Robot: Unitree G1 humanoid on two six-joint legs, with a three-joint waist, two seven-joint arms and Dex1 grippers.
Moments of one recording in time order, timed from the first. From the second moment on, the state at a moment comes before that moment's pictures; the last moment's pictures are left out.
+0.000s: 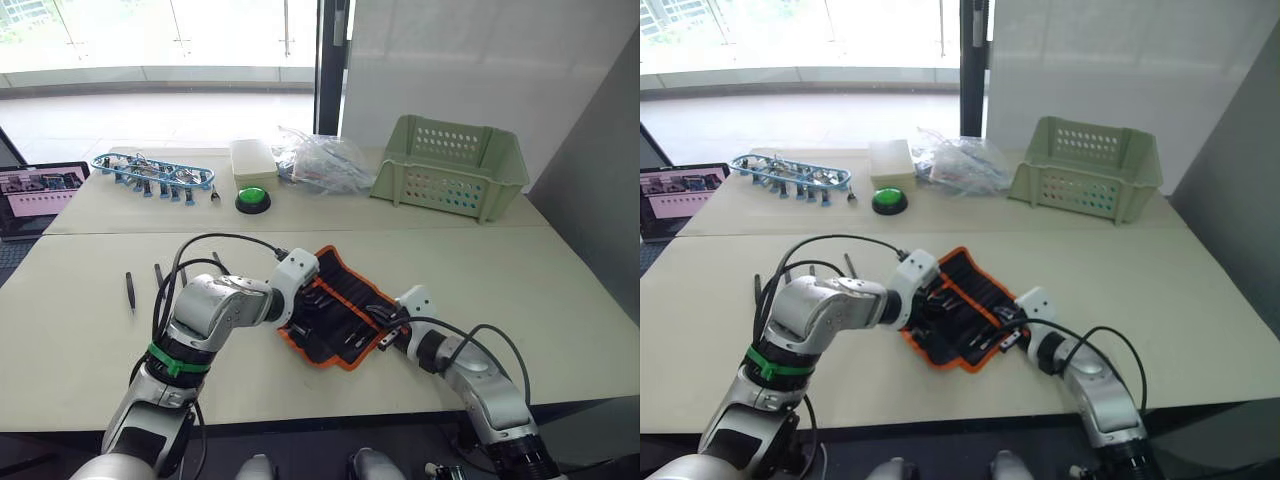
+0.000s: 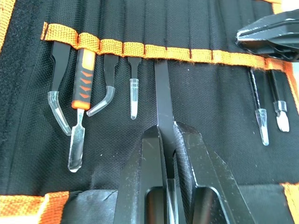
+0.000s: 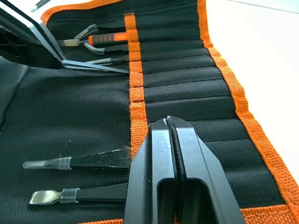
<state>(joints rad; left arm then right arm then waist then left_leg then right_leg) -0.71 0.40 -0.25 -0.17 -0.45 1.36 -0.40 -0.18 -0.34 0.10 -0.09 0.21 0.35 0.56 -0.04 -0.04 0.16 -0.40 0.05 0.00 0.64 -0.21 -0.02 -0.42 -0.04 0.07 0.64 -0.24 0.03</state>
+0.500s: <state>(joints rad) -0.74 0.45 -0.29 -0.16 -0.42 1.33 -0.45 -0.18 -0.34 0.10 -0.11 0.21 0.37 0.56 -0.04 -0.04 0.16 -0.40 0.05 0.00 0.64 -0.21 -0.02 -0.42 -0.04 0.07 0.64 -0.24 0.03</state>
